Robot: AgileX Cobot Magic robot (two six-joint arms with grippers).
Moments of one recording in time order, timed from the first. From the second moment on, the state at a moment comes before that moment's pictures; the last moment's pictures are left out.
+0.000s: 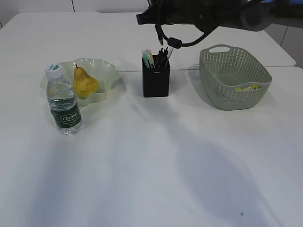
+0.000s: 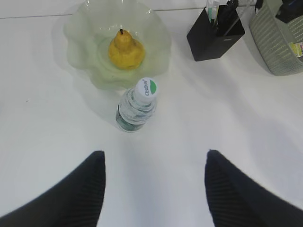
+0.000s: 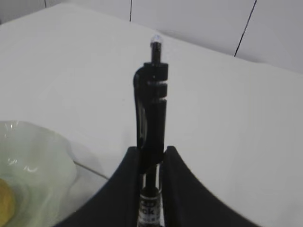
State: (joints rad) left arm 0.04 1.32 -1.54 -0.35 1.21 0.11; right arm 0.37 2.20 -1.91 -0.35 0.09 0.20
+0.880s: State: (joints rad) left arm 0.04 1.32 -1.54 -0.35 1.16 0.11; right arm 0.36 2.36 -1.89 -0.34 -0.21 0.21
